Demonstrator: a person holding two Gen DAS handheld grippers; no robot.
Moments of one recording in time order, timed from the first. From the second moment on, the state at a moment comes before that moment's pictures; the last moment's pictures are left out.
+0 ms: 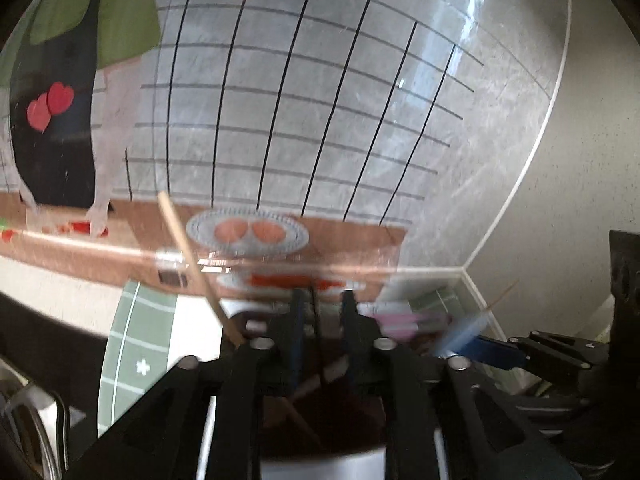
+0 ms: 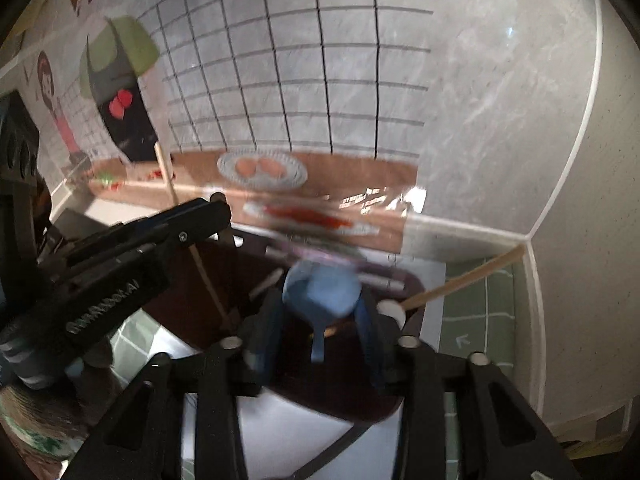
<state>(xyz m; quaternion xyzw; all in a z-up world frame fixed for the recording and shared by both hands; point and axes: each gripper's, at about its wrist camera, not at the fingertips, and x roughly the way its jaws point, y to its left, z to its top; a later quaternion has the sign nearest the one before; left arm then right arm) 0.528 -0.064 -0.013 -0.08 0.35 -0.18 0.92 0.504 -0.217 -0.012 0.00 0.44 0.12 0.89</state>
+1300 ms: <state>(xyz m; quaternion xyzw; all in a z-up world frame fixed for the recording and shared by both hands) 0.338 0.014 -0.091 -0.12 0.62 -0.12 0.76 0.321 -0.231 -0.070 -0.02 0.49 0.05 0.87</state>
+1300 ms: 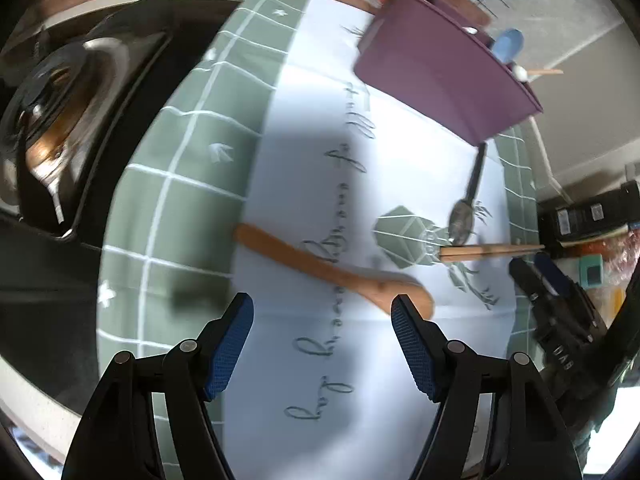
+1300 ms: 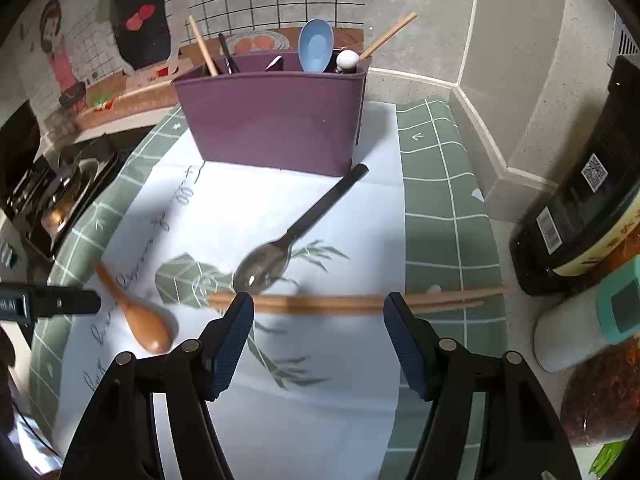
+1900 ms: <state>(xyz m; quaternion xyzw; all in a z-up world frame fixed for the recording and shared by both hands) 0.326 -0.081 -0.105 0.23 0.54 -0.31 0.74 0.307 -0.277 -0.092 0.01 0.52 0.03 0.86</state>
